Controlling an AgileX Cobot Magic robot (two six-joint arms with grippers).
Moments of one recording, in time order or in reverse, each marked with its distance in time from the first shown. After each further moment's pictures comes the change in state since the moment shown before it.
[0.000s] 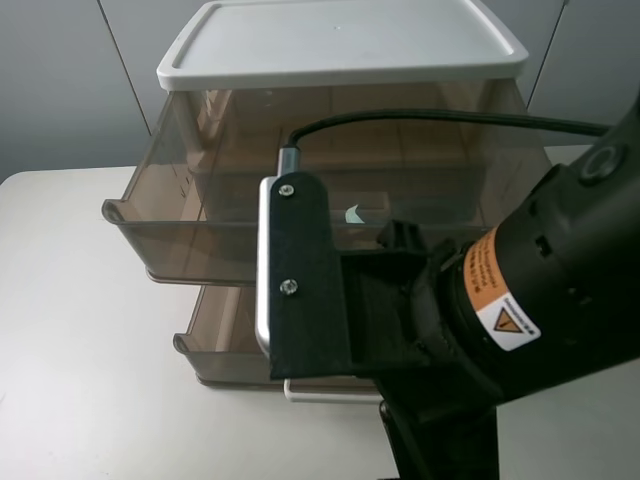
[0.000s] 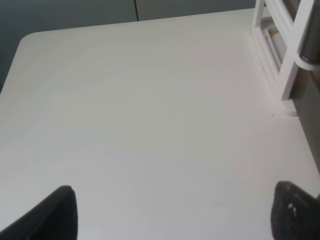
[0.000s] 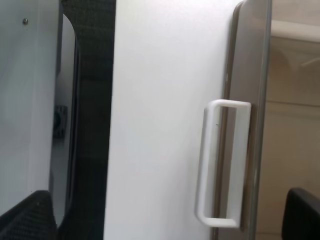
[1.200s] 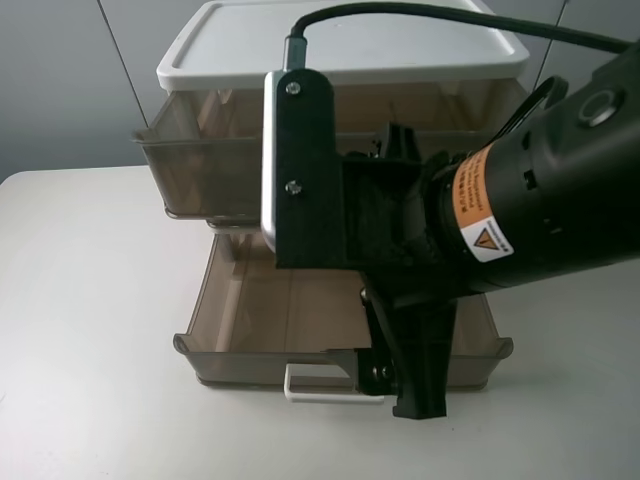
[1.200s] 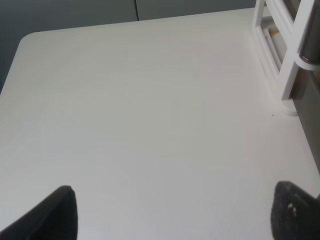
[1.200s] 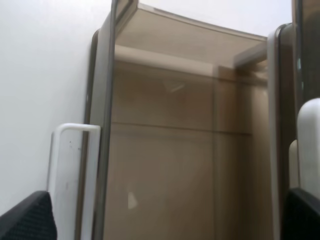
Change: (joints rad) left arm 0.000 0.000 0.000 0.000 0.000 0.000; right arm -0.081 0.001 0.002 -0.296 -0.203 0.086
